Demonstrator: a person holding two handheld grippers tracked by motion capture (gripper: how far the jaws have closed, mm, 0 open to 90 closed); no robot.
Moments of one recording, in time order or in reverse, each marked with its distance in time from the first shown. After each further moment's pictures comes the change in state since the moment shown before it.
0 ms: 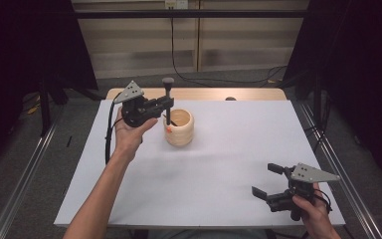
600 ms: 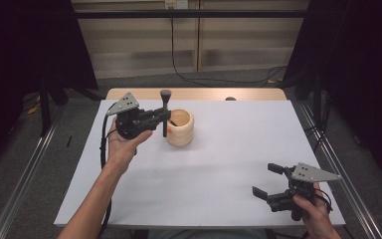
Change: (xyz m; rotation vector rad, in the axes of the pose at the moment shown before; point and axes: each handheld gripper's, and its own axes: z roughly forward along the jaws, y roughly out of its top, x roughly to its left) left arm -0.014 -0.007 -0.029 0.031 -0.051 -0.001; right arm 0.000 0.001 -0.001 0.001 0.003 0.005
